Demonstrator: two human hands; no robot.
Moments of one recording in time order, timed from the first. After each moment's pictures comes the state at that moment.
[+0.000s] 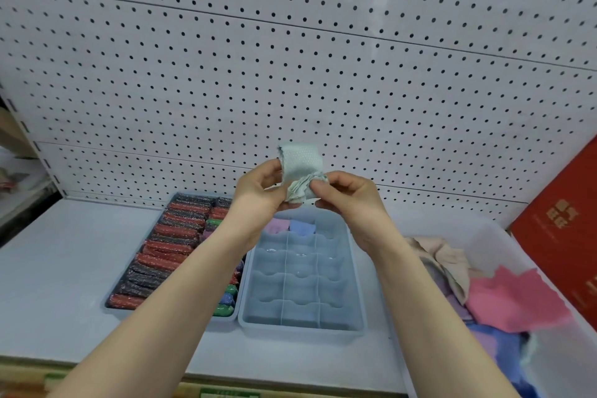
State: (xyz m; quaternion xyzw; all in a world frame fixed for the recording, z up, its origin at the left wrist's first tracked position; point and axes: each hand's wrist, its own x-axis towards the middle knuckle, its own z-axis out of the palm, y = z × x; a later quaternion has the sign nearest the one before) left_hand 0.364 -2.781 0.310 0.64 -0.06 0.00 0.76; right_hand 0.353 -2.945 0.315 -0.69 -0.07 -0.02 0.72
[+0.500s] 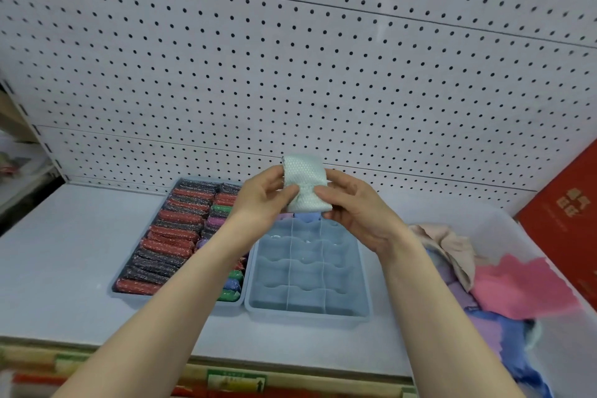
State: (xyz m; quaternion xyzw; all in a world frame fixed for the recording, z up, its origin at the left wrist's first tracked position) left_hand 0.358 -2.768 0.279 0.70 -0.09 -0.02 0.71; right_hand 0.358 -2.952 0.291 -0.65 -0.05 0.13 0.74
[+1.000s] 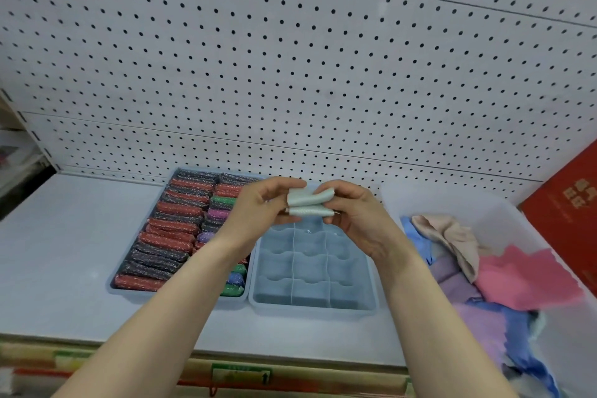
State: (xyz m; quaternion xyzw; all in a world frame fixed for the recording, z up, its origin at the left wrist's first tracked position) left_hand 0.362 -2.756 0.252 0.65 -0.05 -0.09 0.75; right_hand 0.357 -2.943 0.265 -0.65 -0.01 0.11 0.76
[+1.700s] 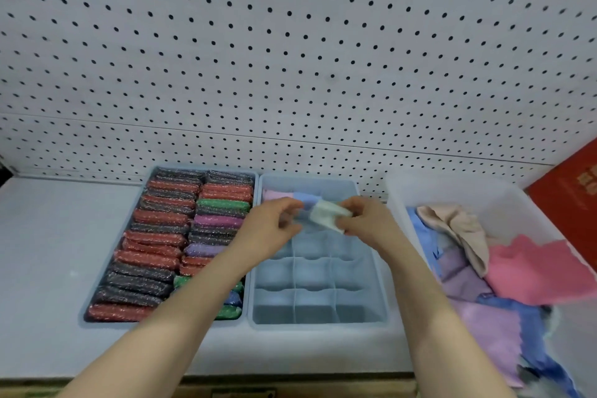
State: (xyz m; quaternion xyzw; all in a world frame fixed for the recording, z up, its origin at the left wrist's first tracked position) left_hand 0.412 -2.765 0.179 0.86 -0.14 -0.11 0.47; right_hand 0.392 -2.973 0.207 -0.88 0.14 0.08 0.44
